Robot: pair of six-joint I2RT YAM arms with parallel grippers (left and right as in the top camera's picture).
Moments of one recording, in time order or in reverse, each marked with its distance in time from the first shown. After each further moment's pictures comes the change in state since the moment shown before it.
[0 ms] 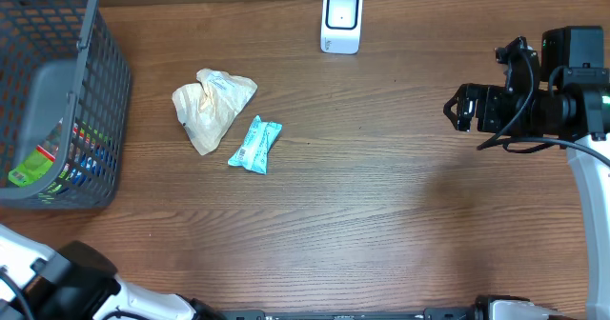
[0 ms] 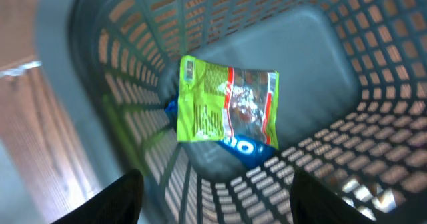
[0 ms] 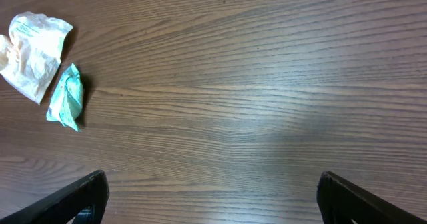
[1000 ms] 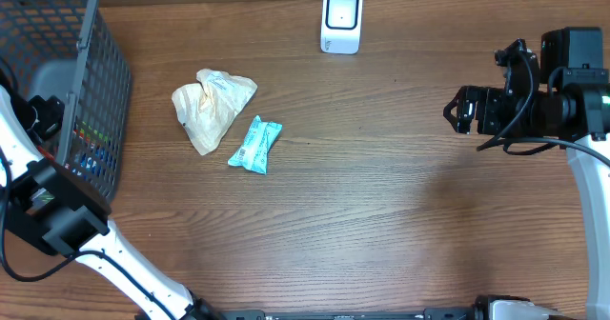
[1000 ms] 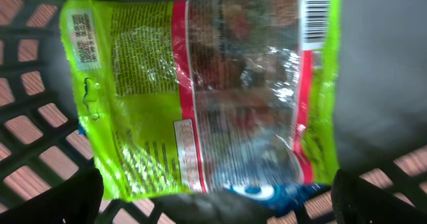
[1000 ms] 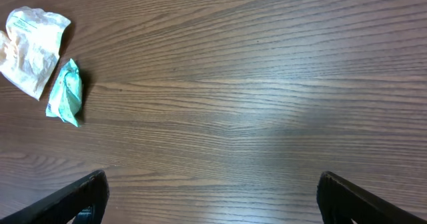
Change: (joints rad) left arm -0.231 0.471 -0.029 0.043 -0.191 0.039; right arm 0.000 0.000 0.000 -0.021 0.000 0.000
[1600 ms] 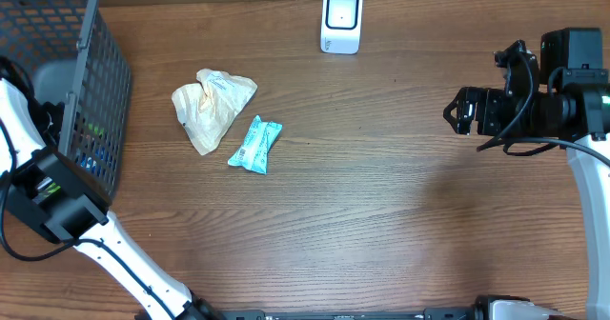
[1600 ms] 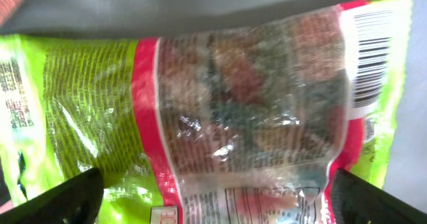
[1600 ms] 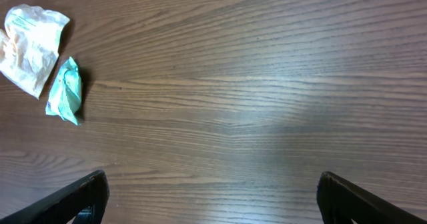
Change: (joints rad) left arm -0.007 0.132 0.000 0.131 -0.044 -0.085; right arm 0.000 0.000 0.000 -0.008 0.000 0.000
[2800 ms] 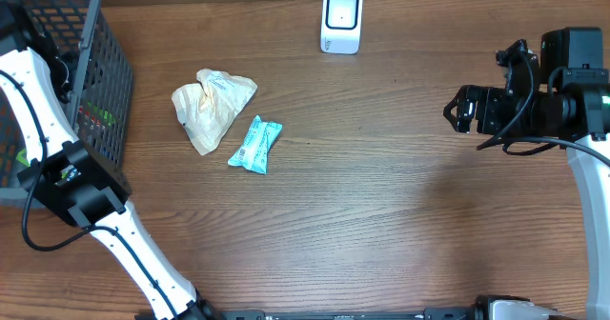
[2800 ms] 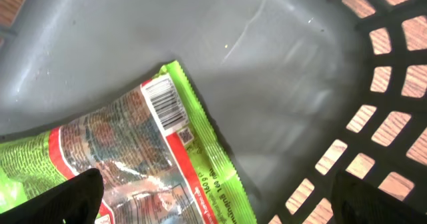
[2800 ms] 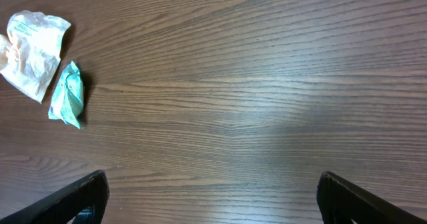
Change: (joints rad) left arm -0.144 0.032 0.251 0.022 0.171 0.240; right arm 0.000 0.000 0.000 0.005 0.000 0.022
